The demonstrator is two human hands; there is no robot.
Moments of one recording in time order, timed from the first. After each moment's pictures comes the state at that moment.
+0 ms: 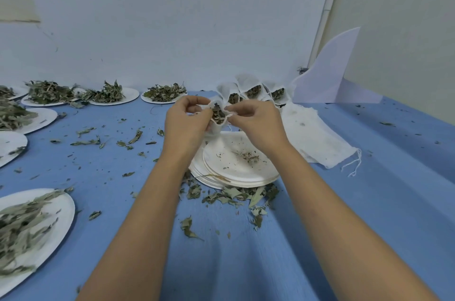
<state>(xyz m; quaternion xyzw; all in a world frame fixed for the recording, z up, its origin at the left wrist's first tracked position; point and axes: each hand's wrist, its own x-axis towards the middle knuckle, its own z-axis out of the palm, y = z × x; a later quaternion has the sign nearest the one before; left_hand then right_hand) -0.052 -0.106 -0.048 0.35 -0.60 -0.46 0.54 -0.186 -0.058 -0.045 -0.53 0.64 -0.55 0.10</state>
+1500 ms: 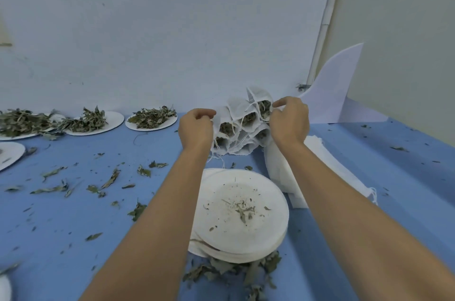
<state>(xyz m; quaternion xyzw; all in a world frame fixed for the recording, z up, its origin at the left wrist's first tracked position) -0.150 -0.208 -0.041 0.44 -0.56 -0.47 0.53 -0.301 -0.143 -0.030 -0.33 0.79 -0.50 -0.12</state>
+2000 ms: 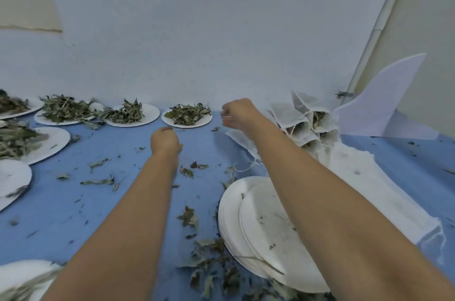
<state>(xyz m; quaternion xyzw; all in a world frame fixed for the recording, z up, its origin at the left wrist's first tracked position) -0.034 -0.308 -0.079 0.54 -0.39 -0.54 0.51 -0.180 -0.262 -0.014 -0.43 0.70 -0.49 0.30</state>
